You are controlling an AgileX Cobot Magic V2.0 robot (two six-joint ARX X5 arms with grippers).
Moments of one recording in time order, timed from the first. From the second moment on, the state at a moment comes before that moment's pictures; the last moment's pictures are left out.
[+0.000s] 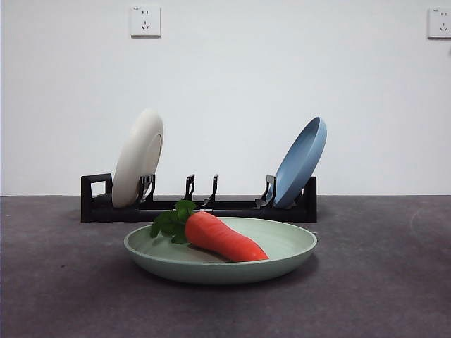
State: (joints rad) left arm -1.16 0.99 1.14 -0.86 -0.28 -0.16; right arm 0.72 0.80 0.98 -1.03 -0.08 0.14
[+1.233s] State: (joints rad) left arm -1.00 0.91 1.14 -0.74 -0.36 -0.06; right arm 0.72 0.69 0.98 -1.08 -0.07 0.14
